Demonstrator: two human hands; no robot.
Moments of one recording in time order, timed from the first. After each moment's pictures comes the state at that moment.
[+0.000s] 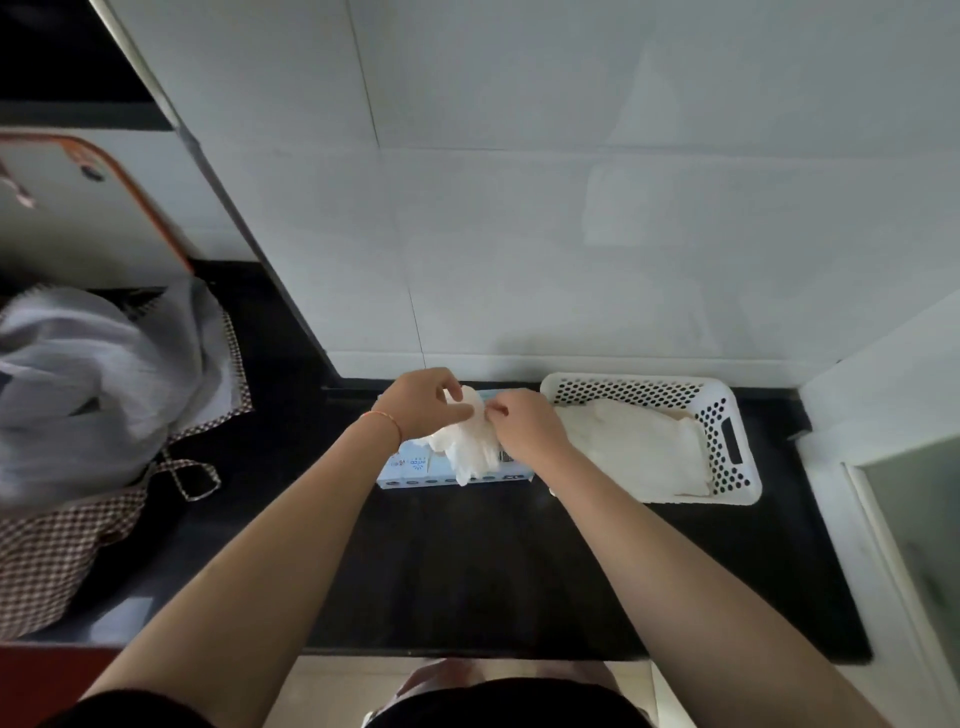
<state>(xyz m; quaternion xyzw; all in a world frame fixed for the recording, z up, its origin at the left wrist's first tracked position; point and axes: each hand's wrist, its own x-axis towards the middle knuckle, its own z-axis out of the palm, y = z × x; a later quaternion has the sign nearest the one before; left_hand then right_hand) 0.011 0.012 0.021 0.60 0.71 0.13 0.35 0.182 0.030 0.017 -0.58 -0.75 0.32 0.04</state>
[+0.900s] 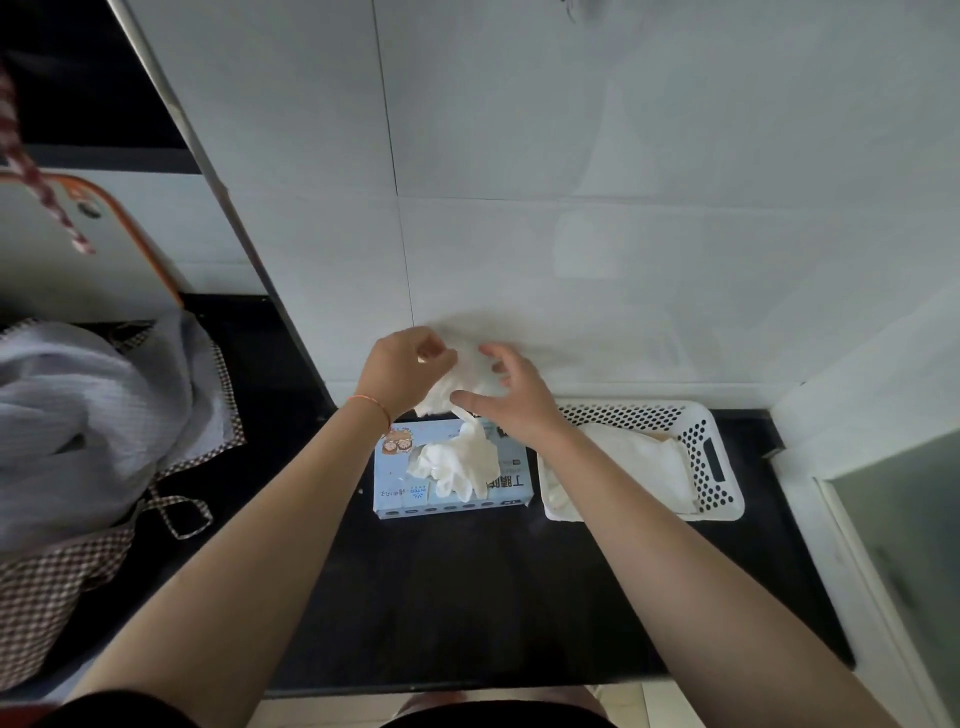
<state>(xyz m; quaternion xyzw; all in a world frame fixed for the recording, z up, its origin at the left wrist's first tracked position) -0.005 0.040 0.078 0.59 0.70 0.32 0.25 0.170 0.045 0.071 -0.54 -0.66 0.46 0.24</state>
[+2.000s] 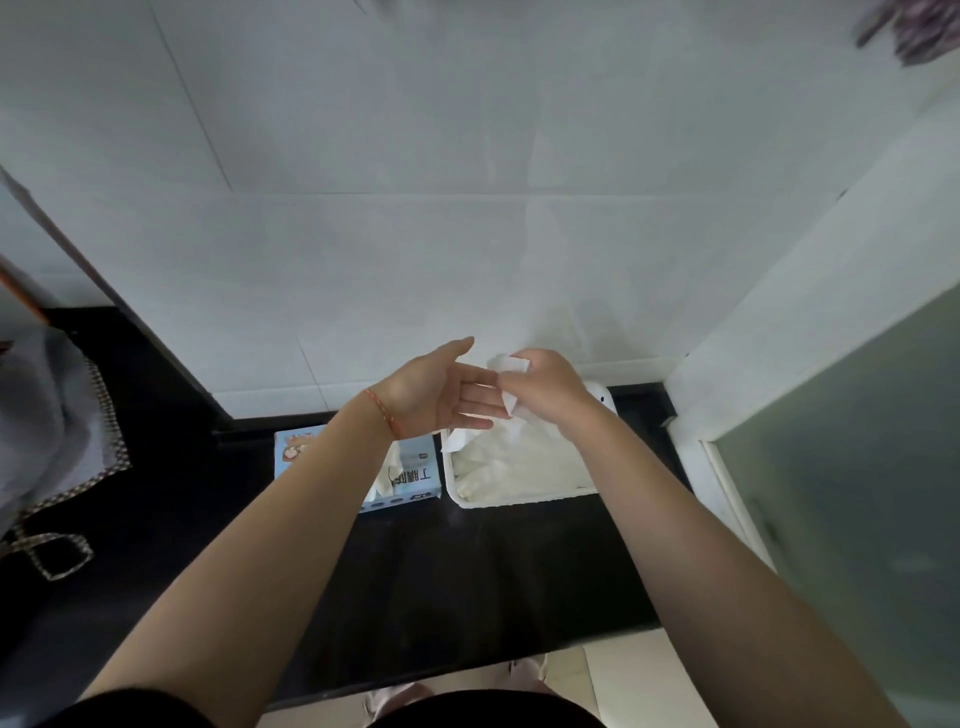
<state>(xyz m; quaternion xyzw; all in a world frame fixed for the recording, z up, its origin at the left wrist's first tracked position) 0.131 0.053 0.094 0.35 0.44 0.23 0.80 0.299 0.049 0.125 -0.65 -0.59 0.44 0.19</state>
